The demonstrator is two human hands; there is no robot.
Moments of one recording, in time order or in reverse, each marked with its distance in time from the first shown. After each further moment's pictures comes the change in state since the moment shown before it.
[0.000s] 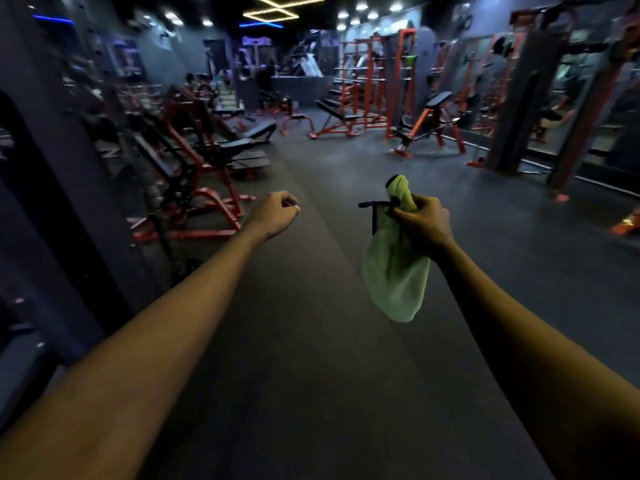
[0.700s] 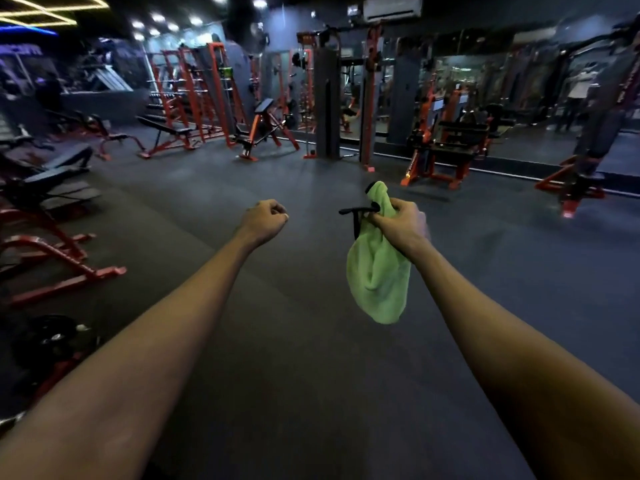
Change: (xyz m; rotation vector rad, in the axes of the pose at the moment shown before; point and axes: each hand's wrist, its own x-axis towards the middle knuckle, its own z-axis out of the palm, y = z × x) left_hand -0.247 0.112 0.016 -0.132 -0.315 0.368; right_hand -0.362 -0.045 -0.144 -0.173 0.438 0.350
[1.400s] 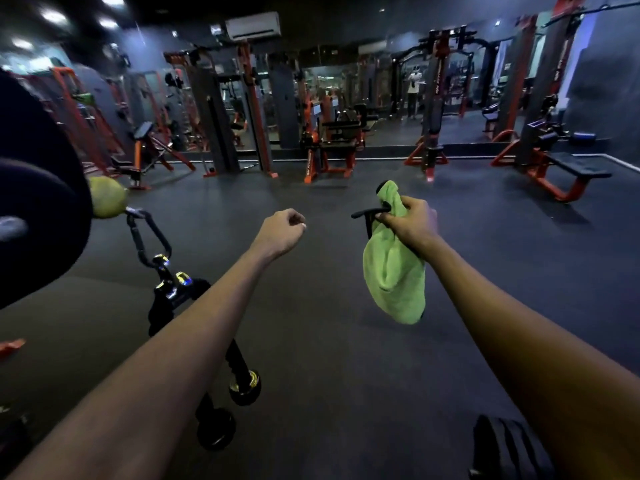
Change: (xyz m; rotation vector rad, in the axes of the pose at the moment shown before) left_hand -0.252 0.048 -0.052 -0.113 -0.318 0.375; right_hand -0.324 -0.035 -0.094 -0.102 0.371 0.190
